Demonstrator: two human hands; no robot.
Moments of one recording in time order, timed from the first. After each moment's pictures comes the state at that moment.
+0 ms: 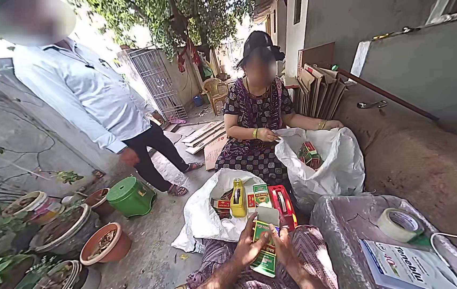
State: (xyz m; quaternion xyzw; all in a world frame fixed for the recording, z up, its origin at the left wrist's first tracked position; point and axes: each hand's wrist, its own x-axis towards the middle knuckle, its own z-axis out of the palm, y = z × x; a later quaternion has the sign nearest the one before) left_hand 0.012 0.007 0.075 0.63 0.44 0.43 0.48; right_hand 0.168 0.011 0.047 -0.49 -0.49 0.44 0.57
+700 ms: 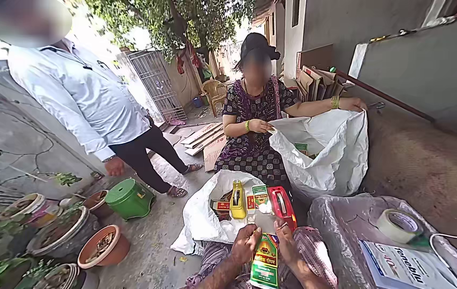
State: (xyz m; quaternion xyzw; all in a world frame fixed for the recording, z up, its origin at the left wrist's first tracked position) left_hand -0.001 0.019 0.075 0.69 0.45 0.37 0.42; right_hand 0.184 0.022 0.044 -0.42 -0.49 0.49 0.59
